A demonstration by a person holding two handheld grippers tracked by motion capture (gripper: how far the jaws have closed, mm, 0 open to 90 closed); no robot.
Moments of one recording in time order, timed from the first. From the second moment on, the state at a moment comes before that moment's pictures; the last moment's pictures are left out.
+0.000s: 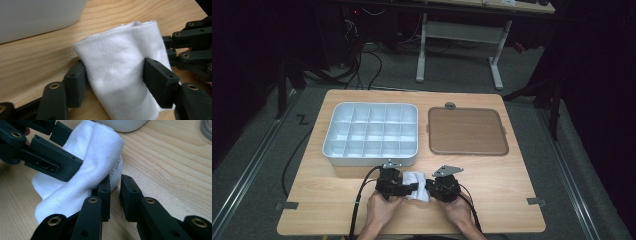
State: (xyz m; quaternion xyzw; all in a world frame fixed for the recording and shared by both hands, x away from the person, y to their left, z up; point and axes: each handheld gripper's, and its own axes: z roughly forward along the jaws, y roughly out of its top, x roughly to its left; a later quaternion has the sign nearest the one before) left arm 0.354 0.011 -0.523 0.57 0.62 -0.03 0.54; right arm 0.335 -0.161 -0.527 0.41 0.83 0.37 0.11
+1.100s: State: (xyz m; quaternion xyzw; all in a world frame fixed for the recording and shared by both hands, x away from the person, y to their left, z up) left arm 0.350 0.016 -0.511 0.58 0.60 -0.03 0.55; right arm 0.322 -0.274 -0.522 0.51 0.76 0.34 0.22
